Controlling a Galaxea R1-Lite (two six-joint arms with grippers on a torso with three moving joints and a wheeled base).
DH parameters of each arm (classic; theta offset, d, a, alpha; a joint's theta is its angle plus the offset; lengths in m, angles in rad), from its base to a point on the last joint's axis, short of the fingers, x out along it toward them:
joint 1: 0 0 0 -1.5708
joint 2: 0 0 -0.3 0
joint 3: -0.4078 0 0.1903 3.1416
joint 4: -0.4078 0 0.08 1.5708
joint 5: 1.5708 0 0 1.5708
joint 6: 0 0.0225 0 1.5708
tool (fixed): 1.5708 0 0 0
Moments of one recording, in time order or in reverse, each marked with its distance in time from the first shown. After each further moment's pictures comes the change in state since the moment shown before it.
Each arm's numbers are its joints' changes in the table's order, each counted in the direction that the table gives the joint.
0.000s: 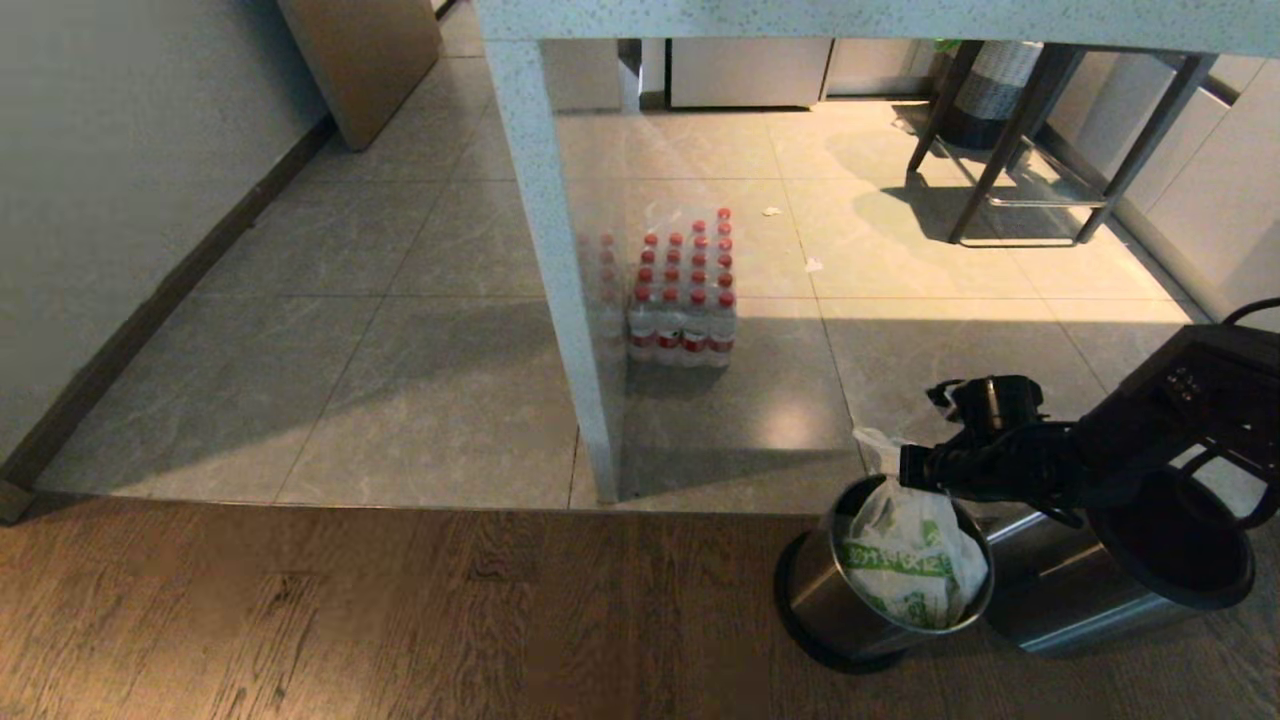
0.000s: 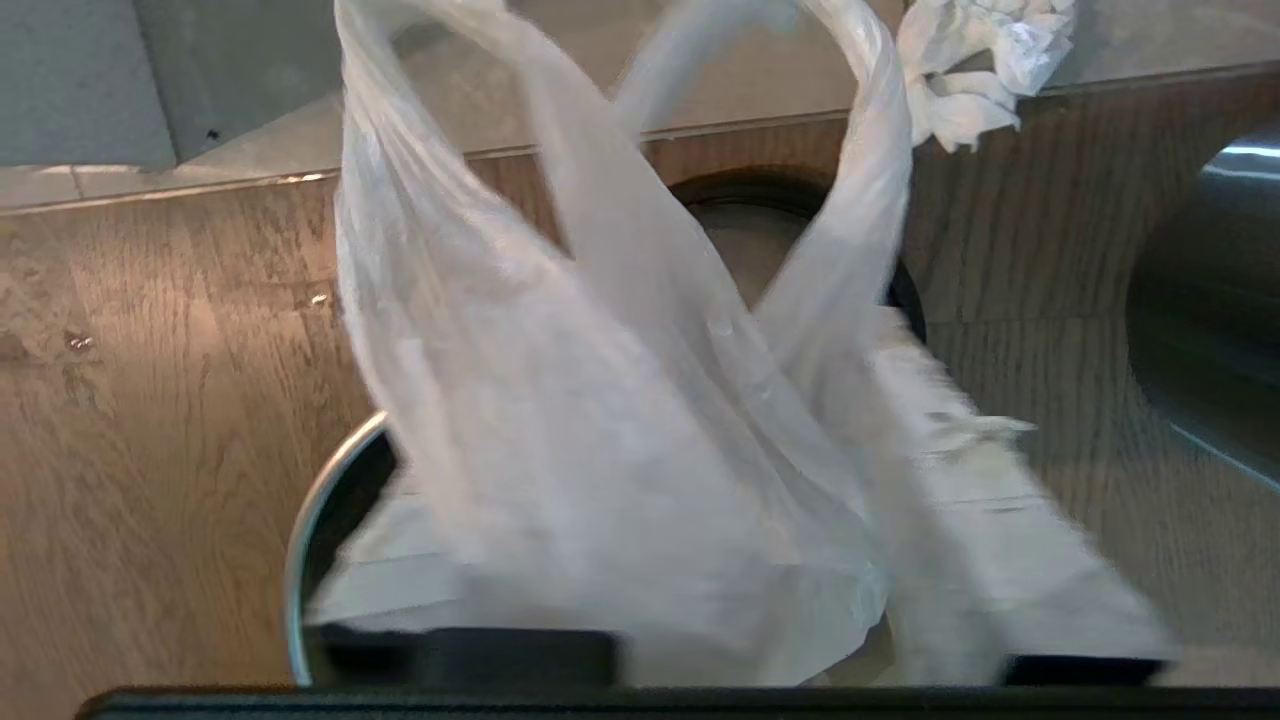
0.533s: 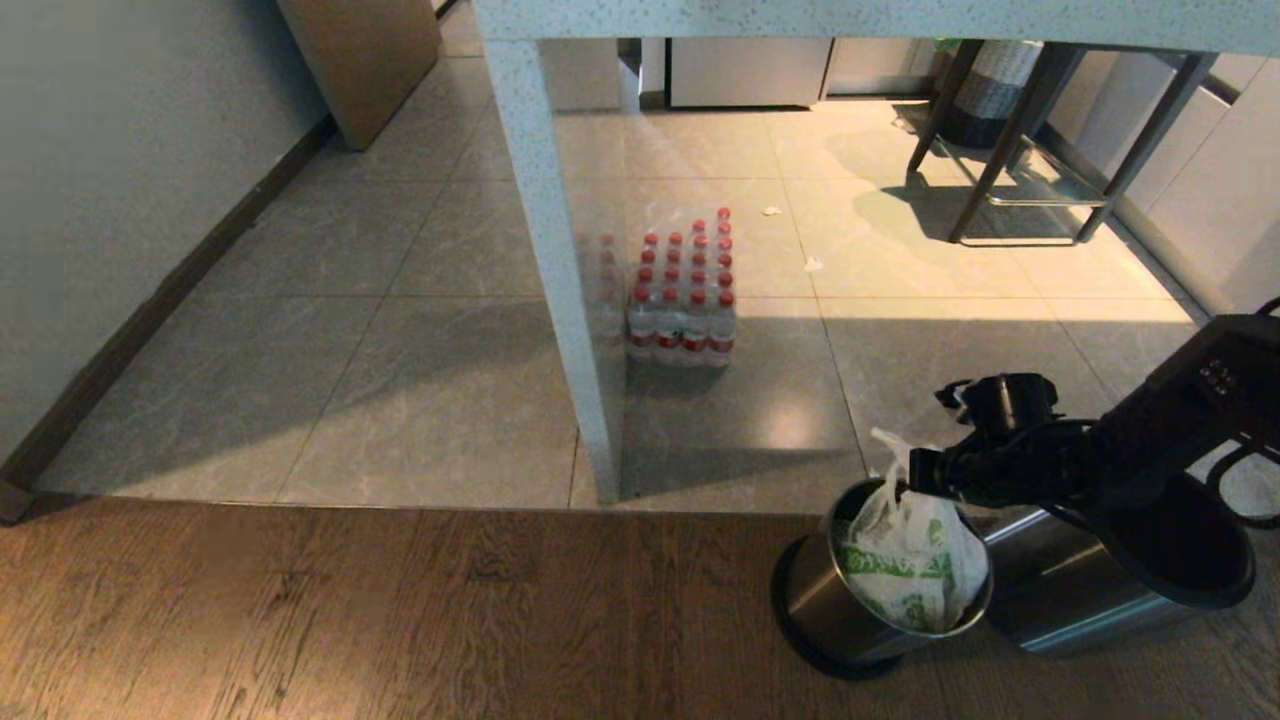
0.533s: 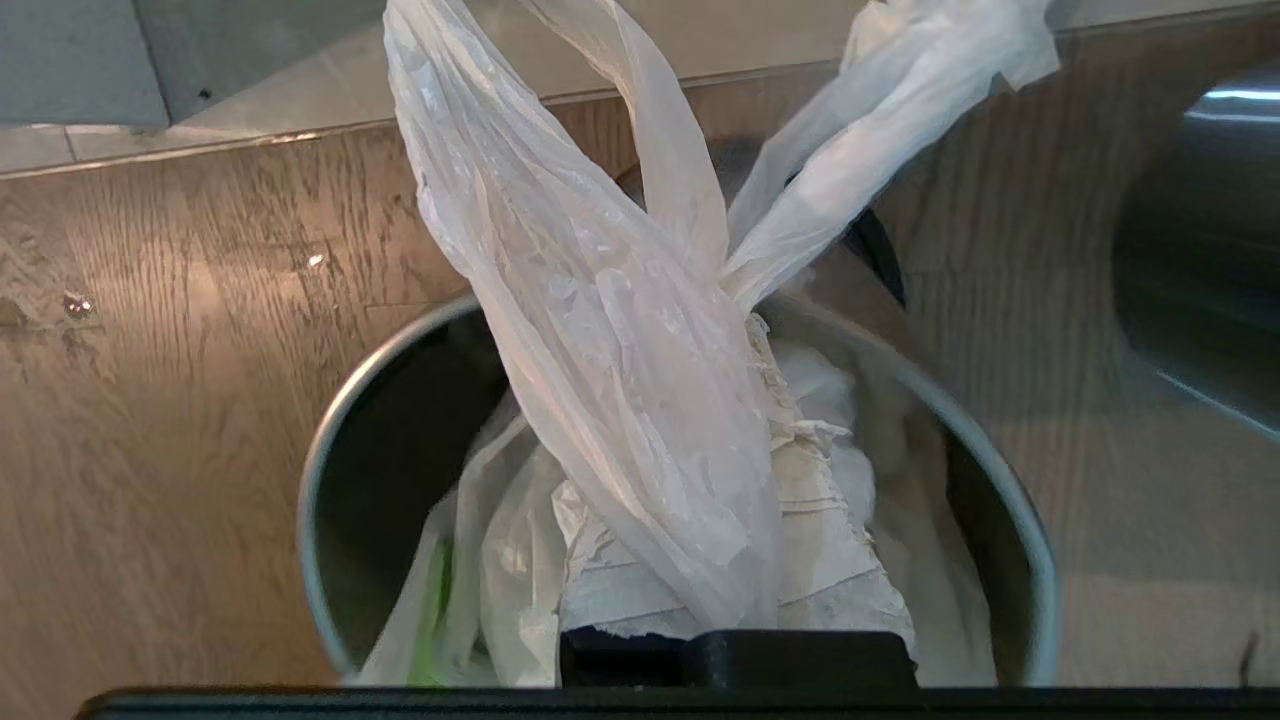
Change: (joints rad) left arm 0.000 0.000 0.000 0.000 0.000 0.000; right arm 0.000 -0.080 0.075 -0.020 0.017 0.000
